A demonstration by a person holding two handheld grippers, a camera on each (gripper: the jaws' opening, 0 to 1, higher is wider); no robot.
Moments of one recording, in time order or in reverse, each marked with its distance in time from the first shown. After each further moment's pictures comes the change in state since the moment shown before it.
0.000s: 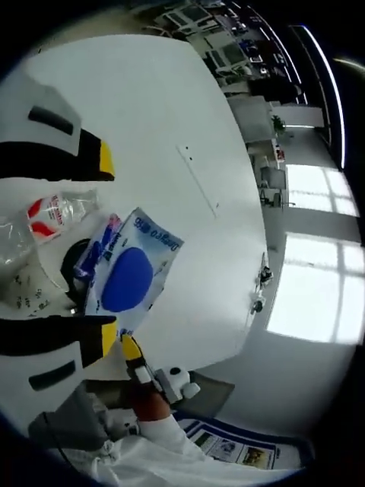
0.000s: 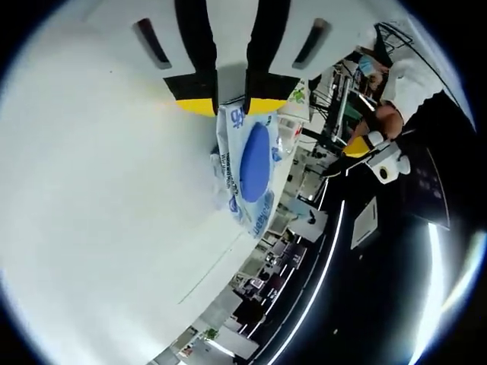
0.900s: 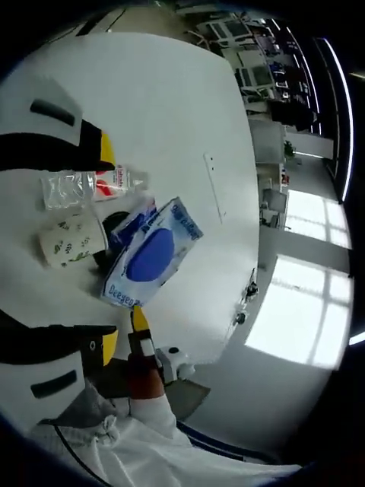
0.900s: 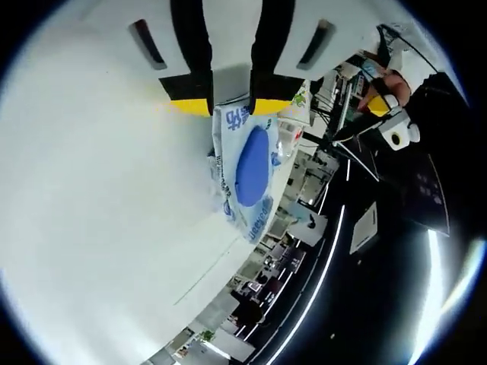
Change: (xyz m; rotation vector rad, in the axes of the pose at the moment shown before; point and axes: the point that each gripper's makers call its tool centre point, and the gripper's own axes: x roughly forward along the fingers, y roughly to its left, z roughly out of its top) left arm -0.053 -0.049 -0.047 -0.178 -0.069 0.056; right arm 0.001 0.002 -0.003 -0.026 0.014 -0.002
